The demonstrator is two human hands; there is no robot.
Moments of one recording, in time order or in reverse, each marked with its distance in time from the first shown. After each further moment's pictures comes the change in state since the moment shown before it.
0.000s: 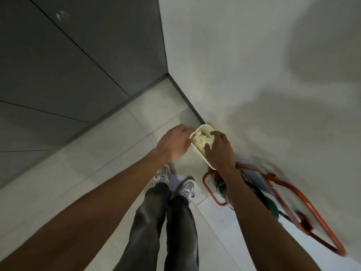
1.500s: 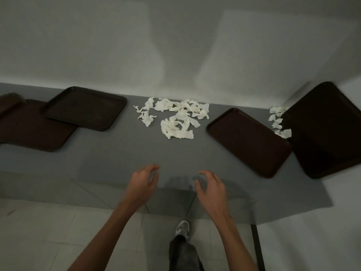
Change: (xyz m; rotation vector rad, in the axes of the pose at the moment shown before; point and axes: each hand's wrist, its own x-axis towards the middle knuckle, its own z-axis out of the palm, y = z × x) left_hand -0.502 -0.340 -0.467 -0.353 1.044 -0.676; right_hand -0.222 -0.733 -0.071 0.035 -0.022 -0.930
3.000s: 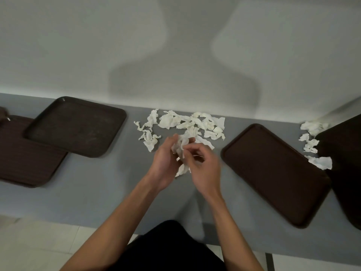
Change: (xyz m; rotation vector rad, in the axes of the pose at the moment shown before) left_hand 0.259 0.085 -0.025 -1.442 -0.284 -0.535; right_hand 0.252 -0.114 0.017 0.589 0.112 -0.101
